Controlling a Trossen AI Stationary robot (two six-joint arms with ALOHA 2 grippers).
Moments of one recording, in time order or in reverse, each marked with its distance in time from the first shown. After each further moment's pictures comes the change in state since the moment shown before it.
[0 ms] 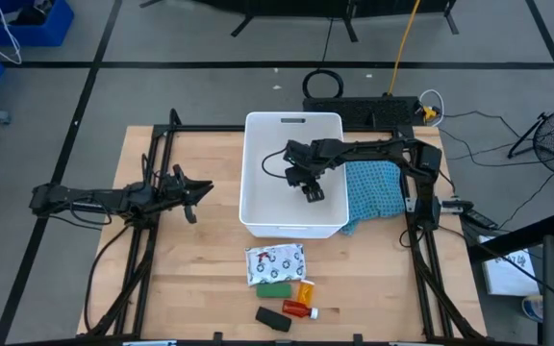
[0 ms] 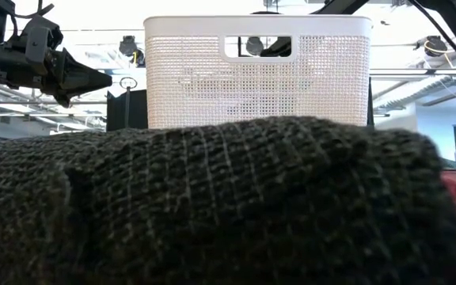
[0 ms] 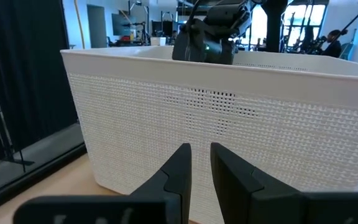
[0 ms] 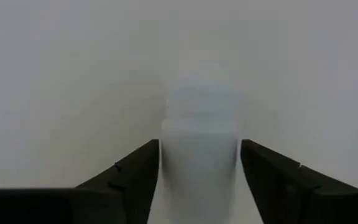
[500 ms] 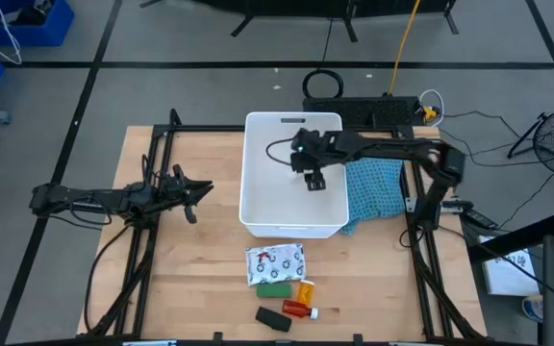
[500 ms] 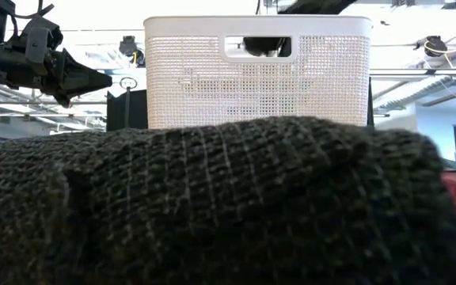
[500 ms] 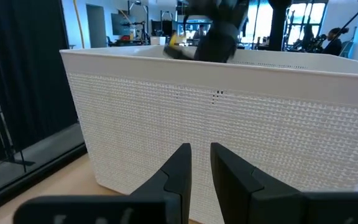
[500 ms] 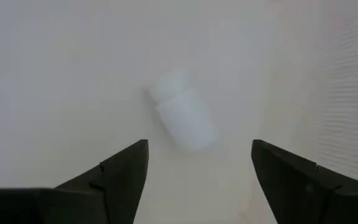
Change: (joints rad) left arm 0.000 0.000 0.000 -0.002 0.000 0.005; right arm 0.020 -0.221 -0.001 -0.005 0.180 0.120
